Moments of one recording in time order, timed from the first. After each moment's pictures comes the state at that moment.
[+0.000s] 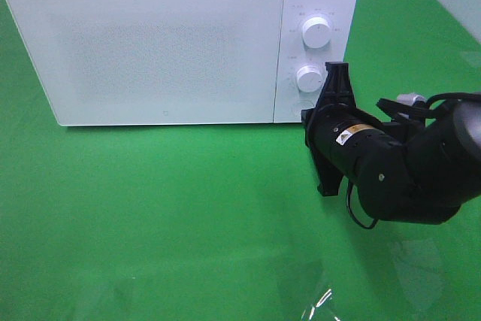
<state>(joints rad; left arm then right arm) 0.05 0.00 -0.52 -0.14 1.07 0.06 0.68 1.93 -0.63 0.61 -0.93 1.40</state>
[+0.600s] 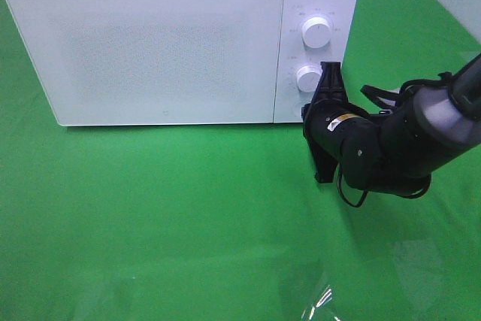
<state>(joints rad) 0.05 0.00 -0.52 -0.14 1.07 0.06 0.57 2.08 -0.79 0.54 -0.87 1.40</state>
